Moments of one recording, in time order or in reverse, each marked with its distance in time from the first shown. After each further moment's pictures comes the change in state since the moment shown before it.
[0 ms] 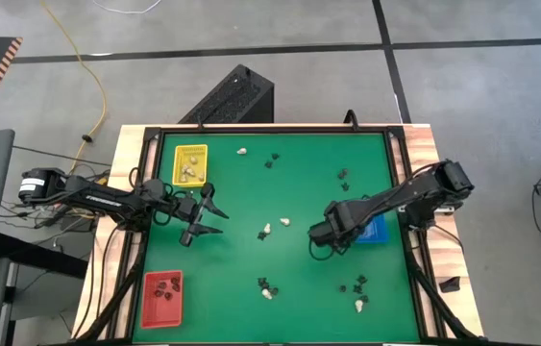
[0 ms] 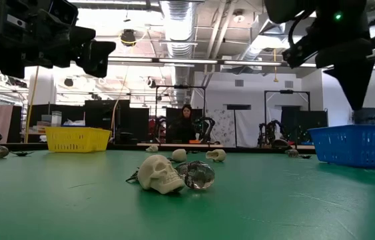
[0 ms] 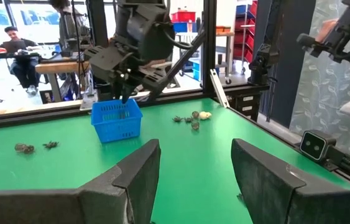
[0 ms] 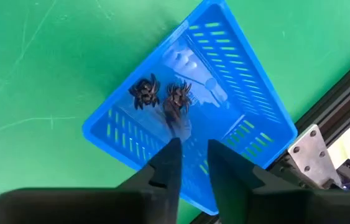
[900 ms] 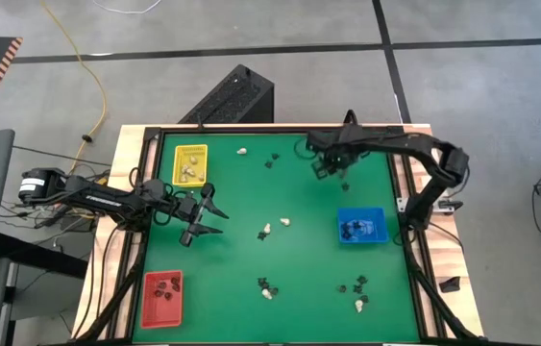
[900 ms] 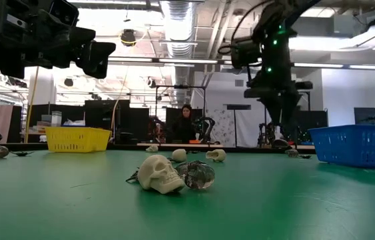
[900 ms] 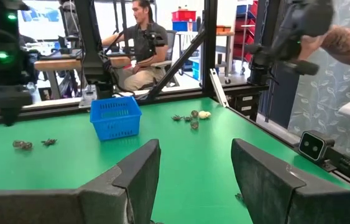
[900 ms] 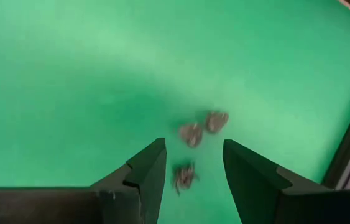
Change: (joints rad) left arm 0.000 0.000 0.000 -0.004 0.000 -0.013; right arm -0.757 0.001 0.000 0.365 0.133 -0.354
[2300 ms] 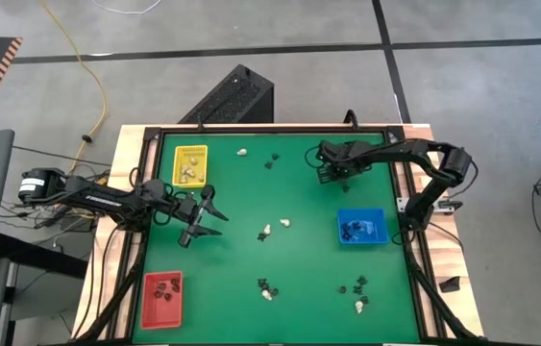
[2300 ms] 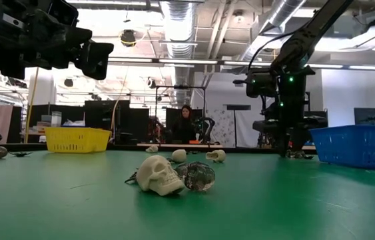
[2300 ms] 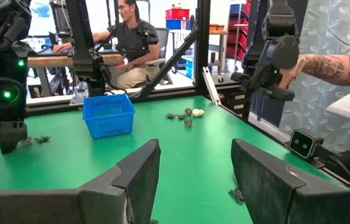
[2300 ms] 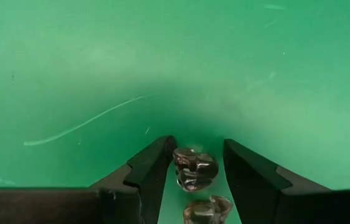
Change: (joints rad) left arm 0.000 0.000 0.000 -0.007 0.030 -0.015; right arm -0.049 -0.003 -0.377 0.461 -0.032 0.094
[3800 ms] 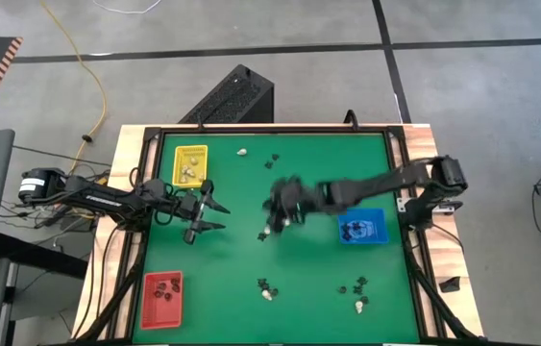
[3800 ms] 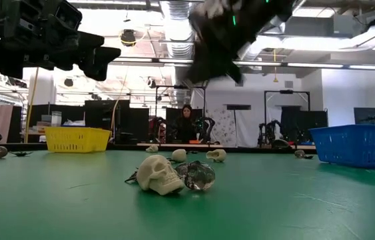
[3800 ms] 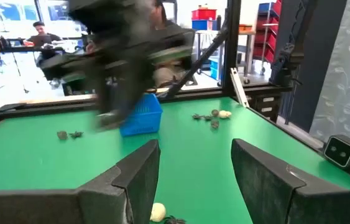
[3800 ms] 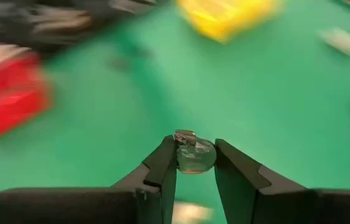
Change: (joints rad) left arm 0.000 0.000 0.000 0.000 -0.117 0.021; right arm 0.617 0.019 0.329 0.518 0.022 -0.264
